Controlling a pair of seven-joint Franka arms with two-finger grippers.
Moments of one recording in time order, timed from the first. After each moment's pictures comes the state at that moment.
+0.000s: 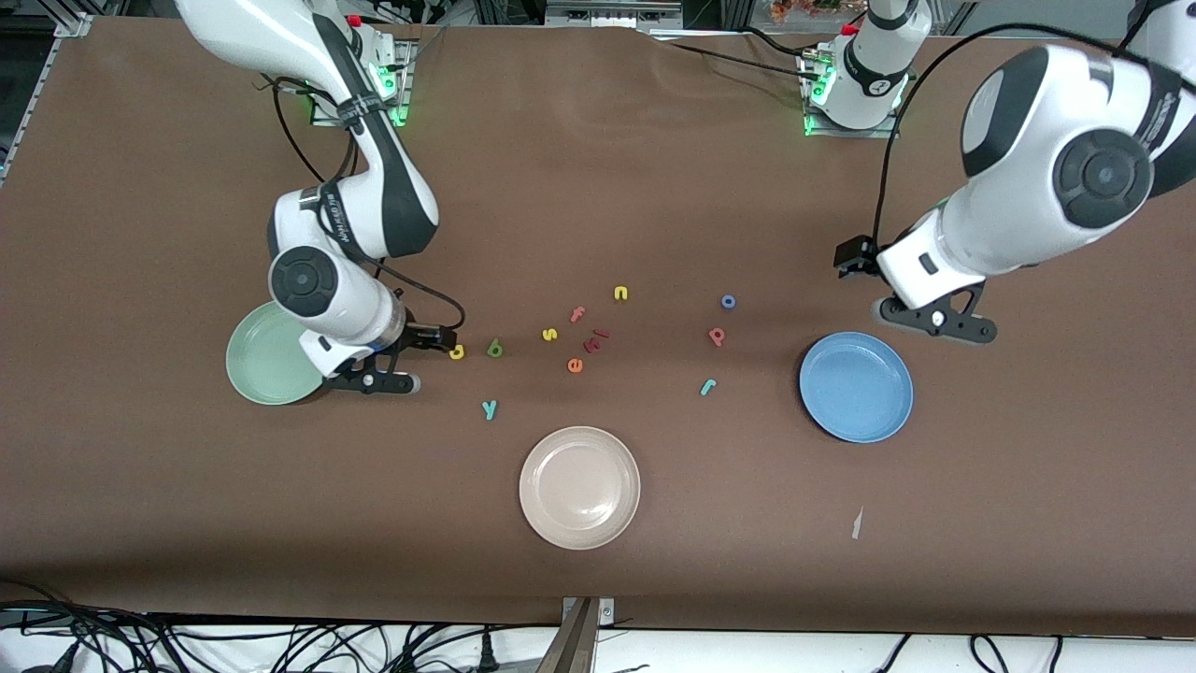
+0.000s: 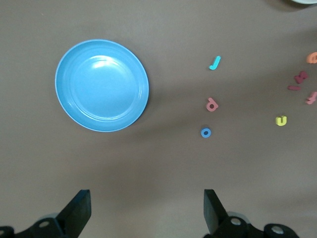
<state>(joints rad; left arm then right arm) -0.23 0.25 0.00 -1.59 -0.08 1.62 -0.02 0.58 0.50 -0.22 -1.74 0.17 2.16 0.33</state>
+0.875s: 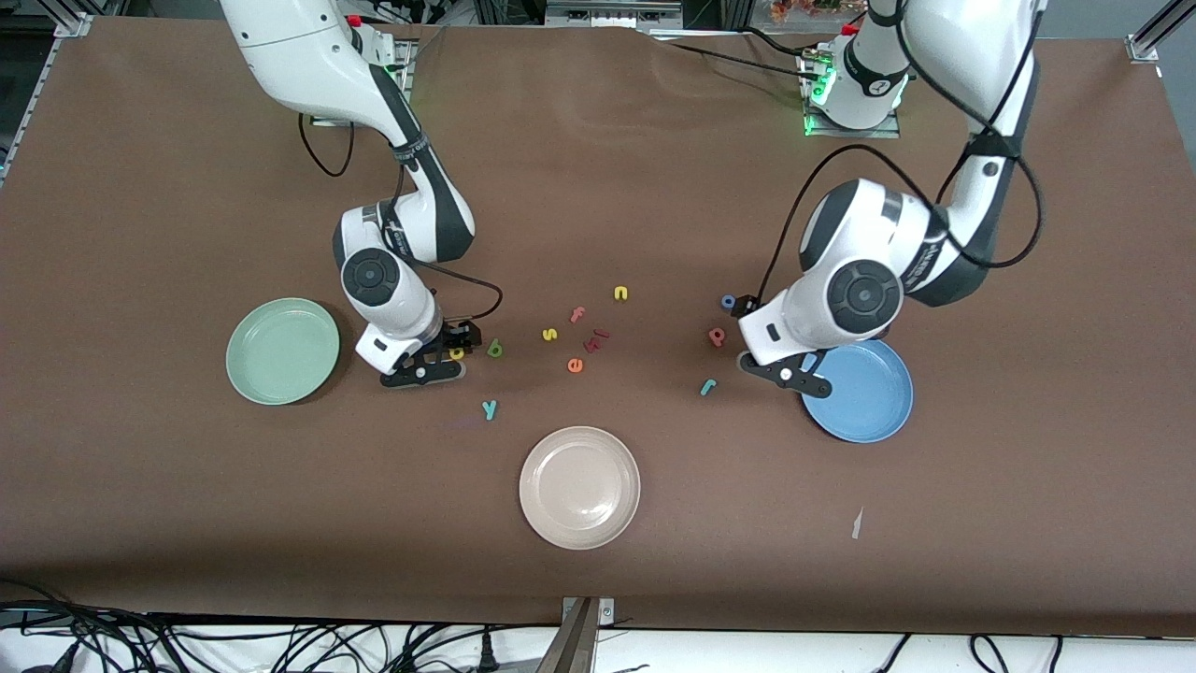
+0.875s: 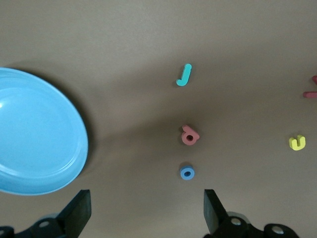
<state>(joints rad) -0.38 0.52 -0.01 -1.59 -0.09 1.86 -0.02 0.62 0.61 -0.20 -1.91 0.17 2.49 0.13</state>
